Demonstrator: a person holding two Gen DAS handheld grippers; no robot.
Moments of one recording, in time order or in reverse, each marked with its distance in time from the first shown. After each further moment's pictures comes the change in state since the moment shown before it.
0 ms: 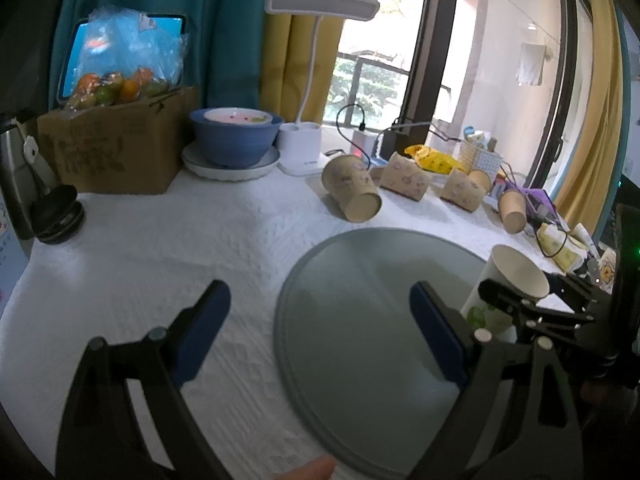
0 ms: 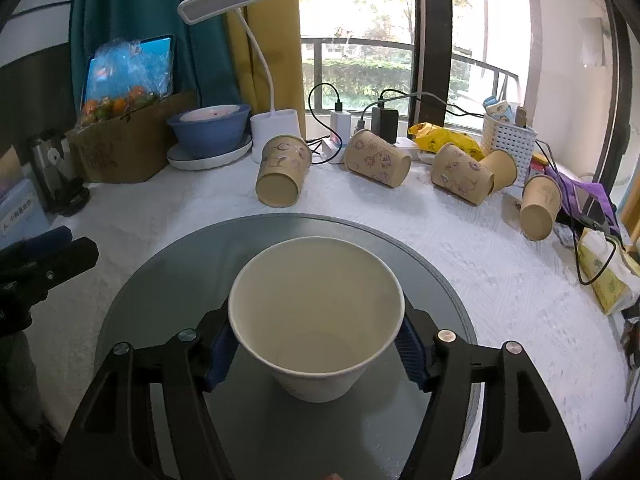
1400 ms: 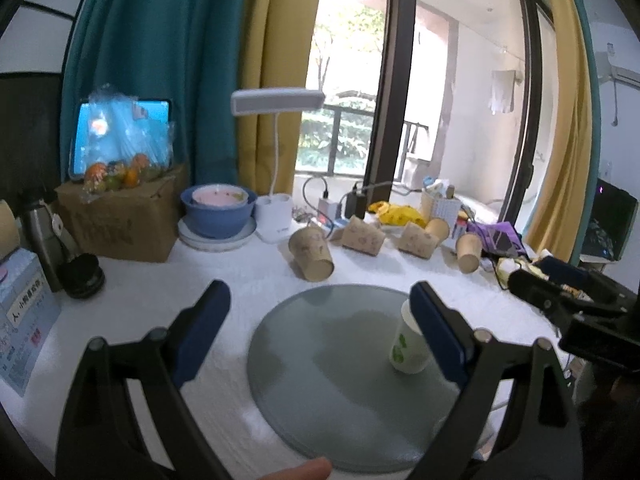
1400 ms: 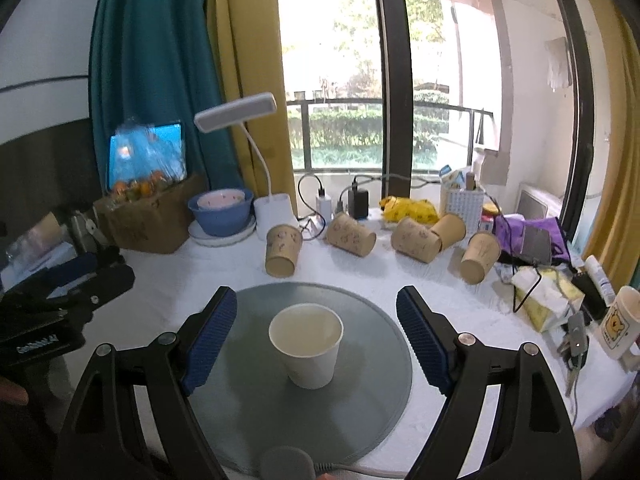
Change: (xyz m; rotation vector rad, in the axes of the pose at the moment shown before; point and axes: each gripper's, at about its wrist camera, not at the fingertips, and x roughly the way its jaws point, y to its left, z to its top) left arm -0.099 -0.053 0.033 0.061 -0.181 -0.021; right arm -0.146 -0.010 0.027 0.044 -0.222 -0.021
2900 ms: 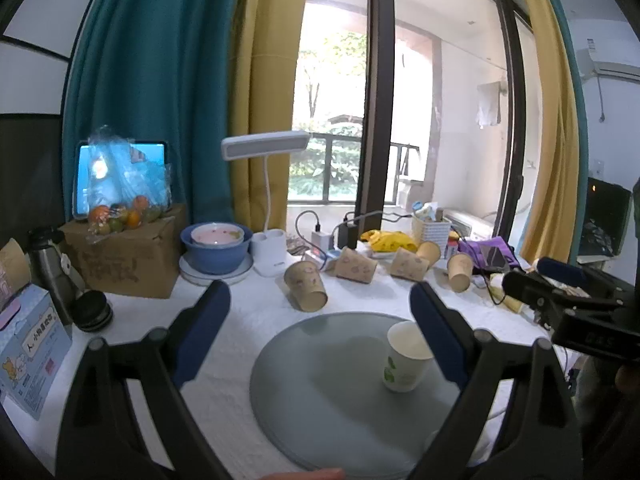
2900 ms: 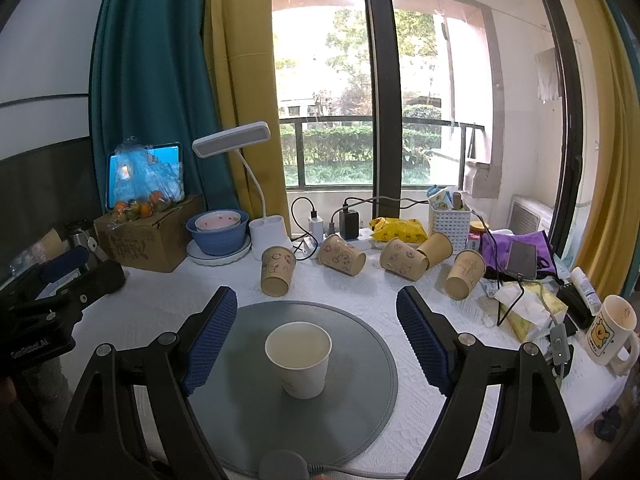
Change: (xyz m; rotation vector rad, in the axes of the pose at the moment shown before) left arm -0.023 -0.013 0.014 0.059 -0.094 -0.011; right arm -0.020 -0.004 0.007 0.014 -0.046 -0.019
